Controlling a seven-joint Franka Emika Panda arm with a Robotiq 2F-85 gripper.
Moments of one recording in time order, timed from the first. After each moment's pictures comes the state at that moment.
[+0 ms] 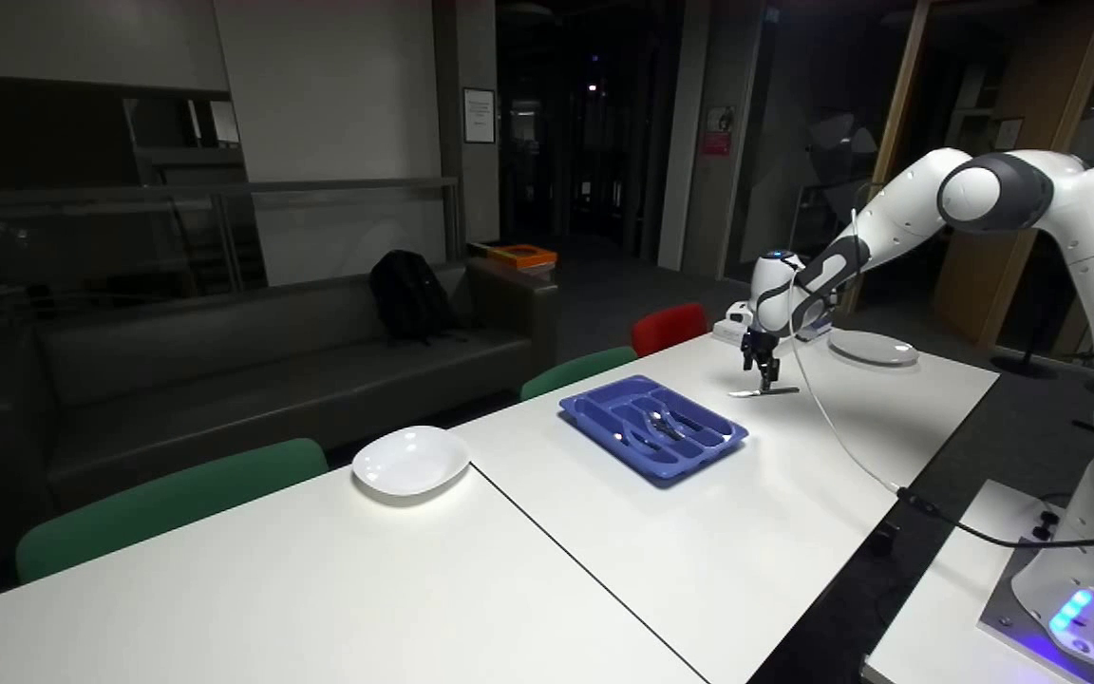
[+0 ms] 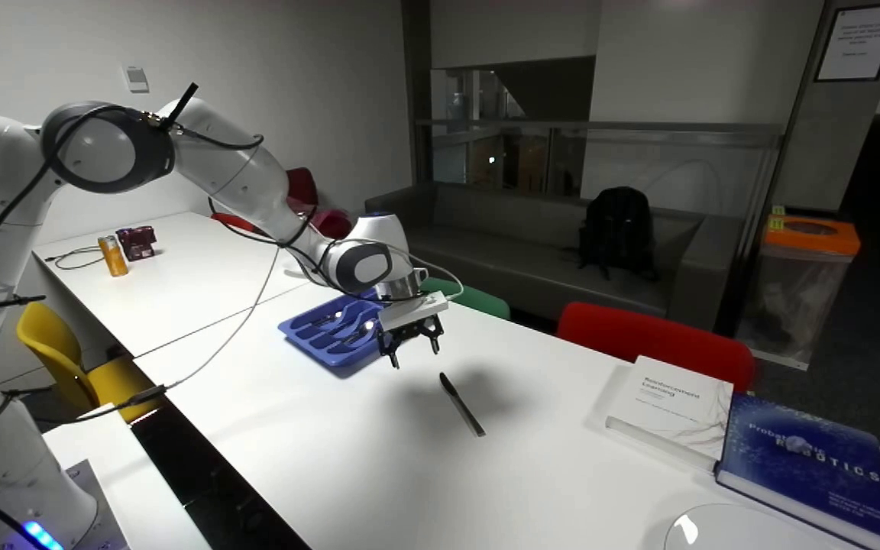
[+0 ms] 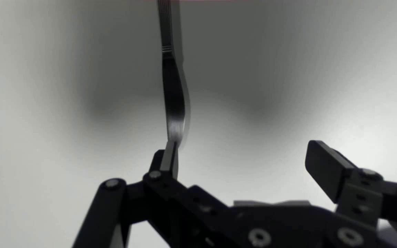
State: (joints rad) arm -0.27 0.60 -0.04 -1.87 -0.24 2.59 -1.13
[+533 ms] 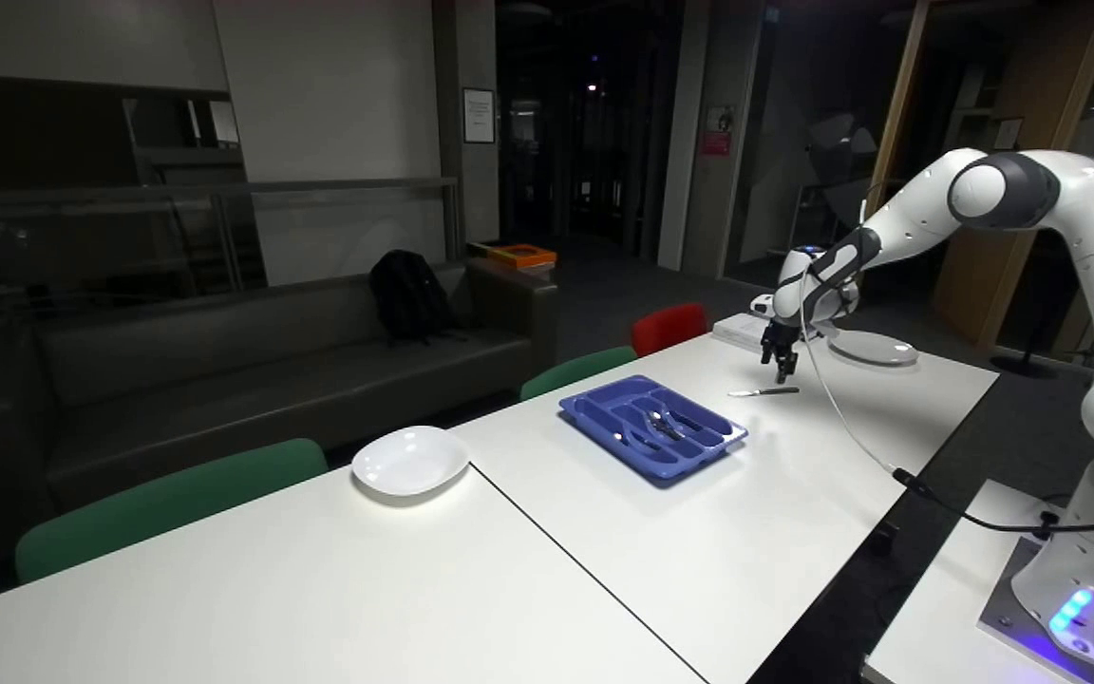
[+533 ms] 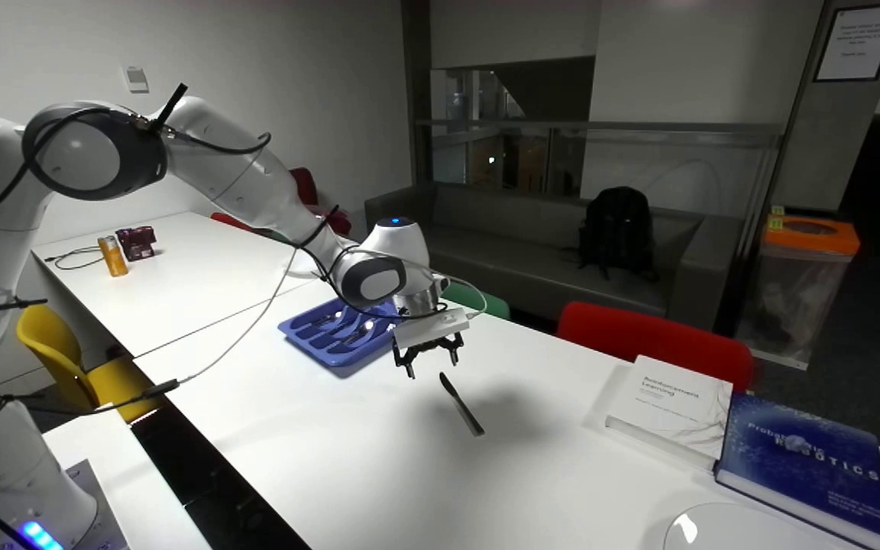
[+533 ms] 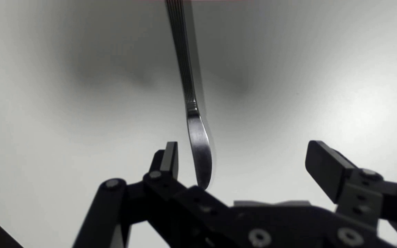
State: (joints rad) arm -0.41 0.60 0.00 -1.87 -0.09 2.64 -1.27
